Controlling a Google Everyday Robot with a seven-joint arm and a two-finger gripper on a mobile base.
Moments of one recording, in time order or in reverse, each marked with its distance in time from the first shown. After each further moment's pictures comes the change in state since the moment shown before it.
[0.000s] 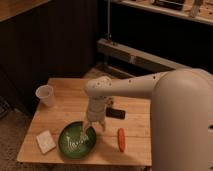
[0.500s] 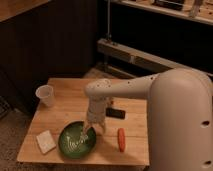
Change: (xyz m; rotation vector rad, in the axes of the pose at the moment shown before) arm -0.002 -0.003 0.013 0.008 0.016 0.025
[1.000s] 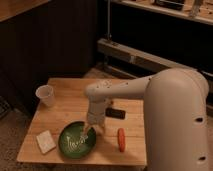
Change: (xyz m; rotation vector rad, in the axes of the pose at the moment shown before) arm -0.002 -0.002 0.011 0.010 0.014 0.017
